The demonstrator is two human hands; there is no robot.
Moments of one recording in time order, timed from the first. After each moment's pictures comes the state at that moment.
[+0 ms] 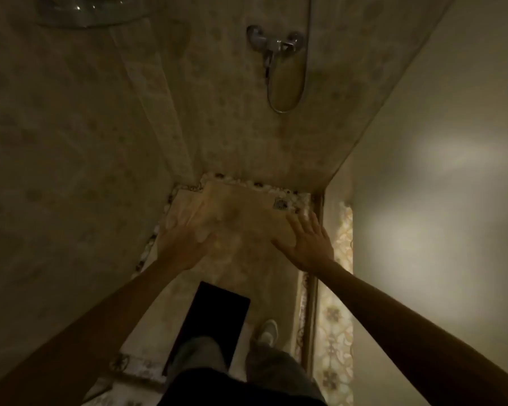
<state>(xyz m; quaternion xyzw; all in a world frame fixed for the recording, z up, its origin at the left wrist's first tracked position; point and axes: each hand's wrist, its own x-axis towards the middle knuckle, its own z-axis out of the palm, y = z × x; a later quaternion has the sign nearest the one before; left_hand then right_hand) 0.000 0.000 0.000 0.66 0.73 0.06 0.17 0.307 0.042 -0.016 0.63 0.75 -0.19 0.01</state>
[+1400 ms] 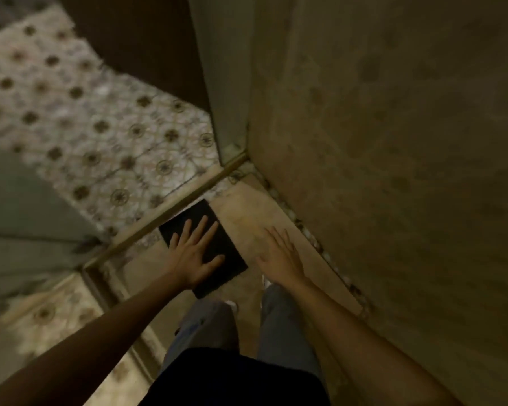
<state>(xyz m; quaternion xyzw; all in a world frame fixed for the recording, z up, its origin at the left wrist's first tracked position) 0.032 -0.036 -0.143 -0.32 0.90 0.25 0.17 -0.151 0.133 -0.150 -0.35 0.84 -0.10 0.39</state>
